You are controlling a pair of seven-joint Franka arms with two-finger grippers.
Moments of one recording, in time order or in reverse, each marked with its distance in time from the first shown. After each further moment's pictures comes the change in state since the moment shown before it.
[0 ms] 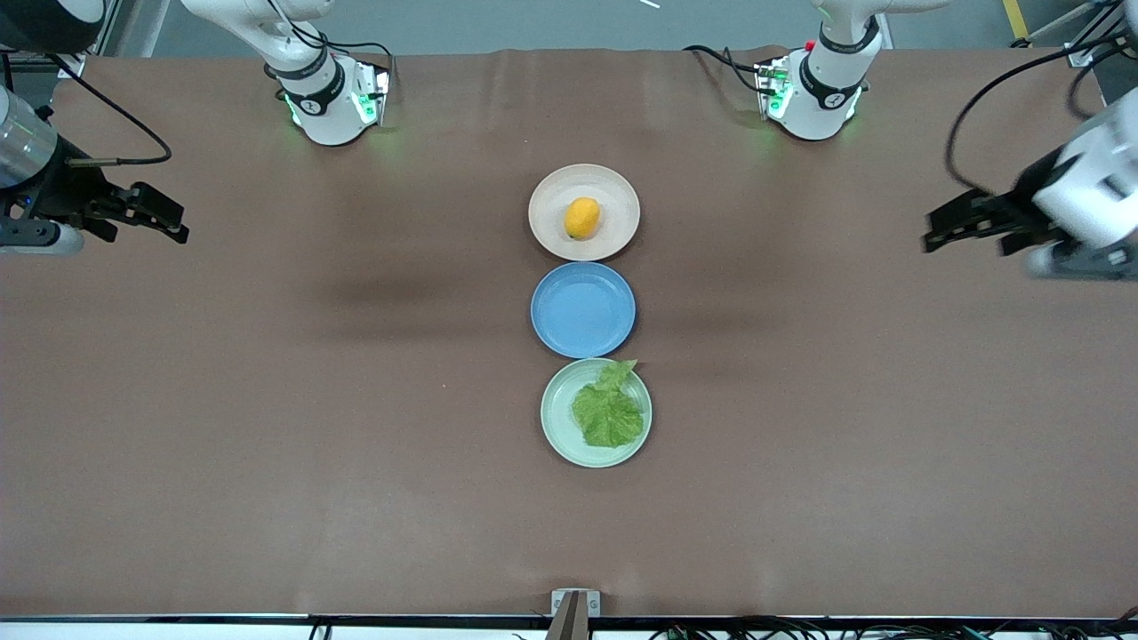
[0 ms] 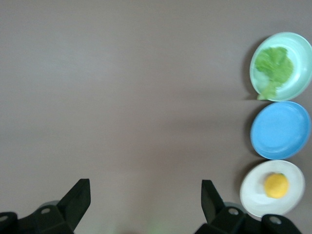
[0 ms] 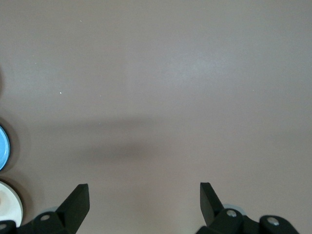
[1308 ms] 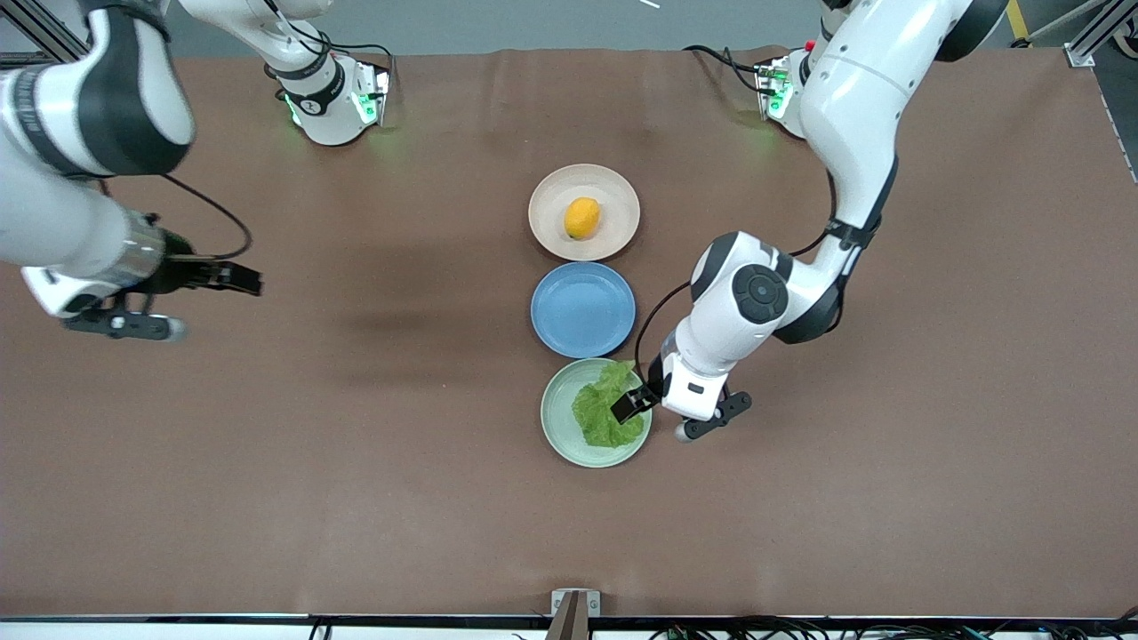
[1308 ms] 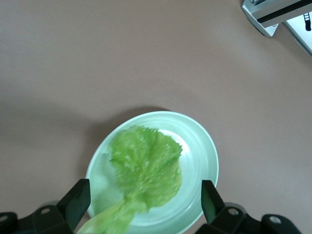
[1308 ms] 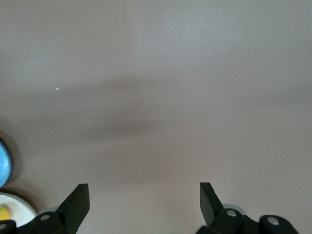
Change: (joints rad) left arm -0.364 0.628 -0.059 0.000 -0.009 1.050 -0.815; right arm 0.122 0.235 0.023 0.079 0.034 -0.013 0.255
